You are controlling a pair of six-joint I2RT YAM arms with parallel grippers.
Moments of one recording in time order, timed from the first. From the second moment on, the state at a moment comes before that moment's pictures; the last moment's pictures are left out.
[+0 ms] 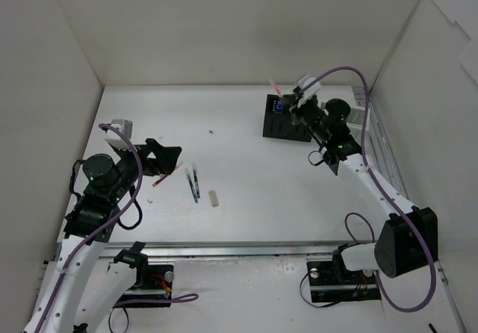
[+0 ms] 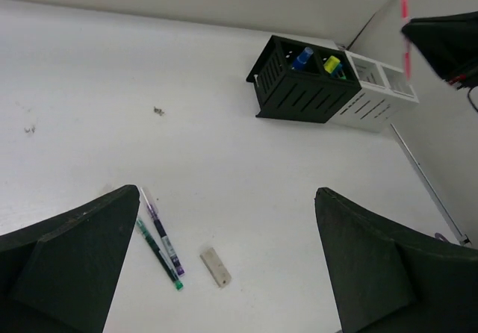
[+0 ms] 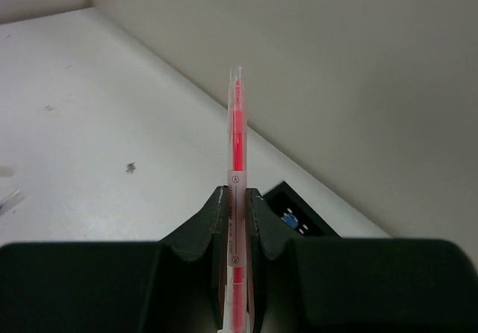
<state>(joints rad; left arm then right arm) -0.25 0.69 0.90 -0.31 0.20 -0.38 0.33 1.31 1.00 0.32 -0.40 -0.33</state>
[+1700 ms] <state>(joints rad) -0.25 0.76 0.75 -0.34 0.16 -0.41 -0.18 1.82 0.89 1.02 -0.63 0.11</state>
